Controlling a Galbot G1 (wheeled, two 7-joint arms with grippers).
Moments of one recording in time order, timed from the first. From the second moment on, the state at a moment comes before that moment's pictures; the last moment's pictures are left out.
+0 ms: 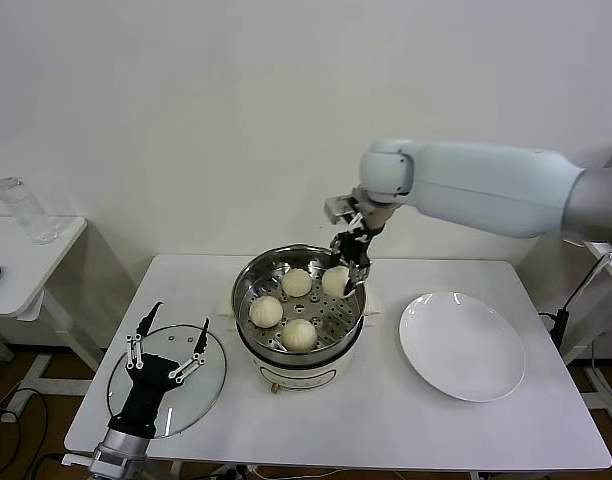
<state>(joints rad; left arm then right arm) 1.63 -1.22 -0.58 -2.07 0.06 -0.38 -0.02 0.75 1.18 -1.56 1.23 0.60 -0.20 -1.09</state>
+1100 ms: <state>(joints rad) 1.64 -1.22 -0.60 -2.07 0.08 -0.38 -0.03 0.64 1.20 -1.49 1.20 0.50 -0.18 -1.05</state>
